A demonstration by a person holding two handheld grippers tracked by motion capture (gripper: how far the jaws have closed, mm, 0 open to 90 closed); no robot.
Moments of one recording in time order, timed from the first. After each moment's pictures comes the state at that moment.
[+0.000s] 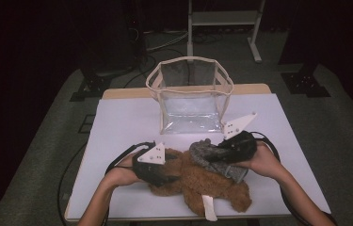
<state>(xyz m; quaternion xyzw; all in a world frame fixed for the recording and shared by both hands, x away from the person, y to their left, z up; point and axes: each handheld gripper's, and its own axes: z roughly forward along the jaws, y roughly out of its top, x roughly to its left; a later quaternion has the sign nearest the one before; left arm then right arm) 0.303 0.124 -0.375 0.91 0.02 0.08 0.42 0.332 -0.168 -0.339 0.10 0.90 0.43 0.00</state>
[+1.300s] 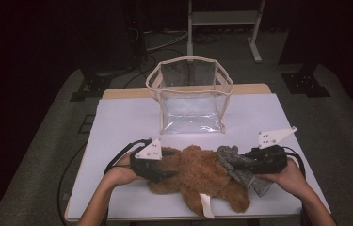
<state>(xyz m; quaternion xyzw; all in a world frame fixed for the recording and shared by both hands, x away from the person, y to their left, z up) 0.313 0.133 -0.380 0.90 0.05 0.09 0.43 0.302 -0.249 -0.368 0.19 0.86 0.48 0.00</state>
